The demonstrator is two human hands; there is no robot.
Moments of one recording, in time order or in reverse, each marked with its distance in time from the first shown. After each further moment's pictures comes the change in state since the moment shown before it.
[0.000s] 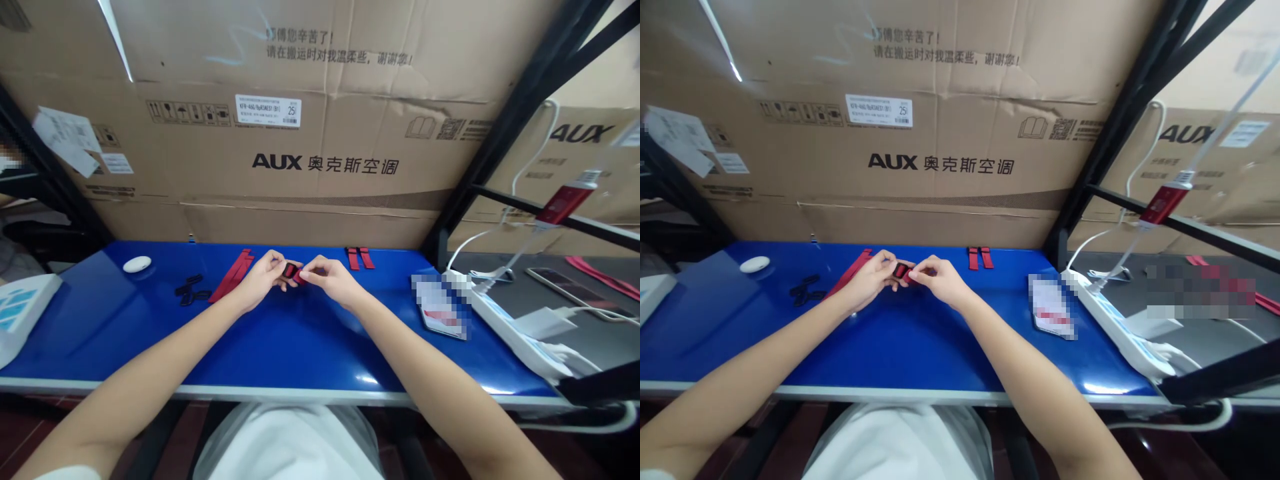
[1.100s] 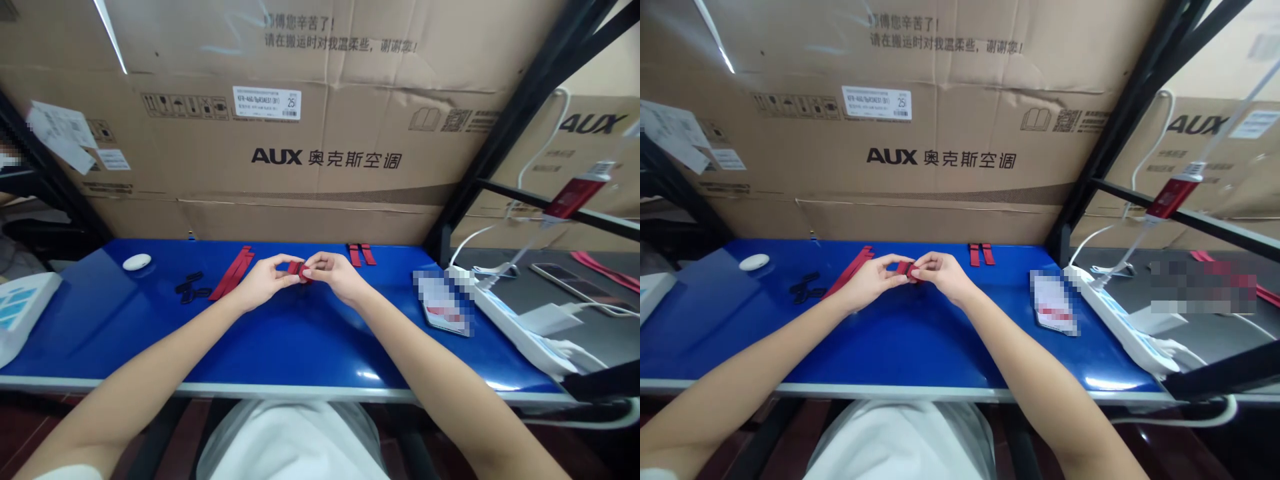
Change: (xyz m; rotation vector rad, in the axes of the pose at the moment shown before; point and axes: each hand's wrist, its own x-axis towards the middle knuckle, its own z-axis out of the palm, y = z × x) left_hand -0.008 0.005 0.002 0.193 -0.071 0.004; right_hand 0.001 -0.002 0.000 0.348 -0.050 0.127
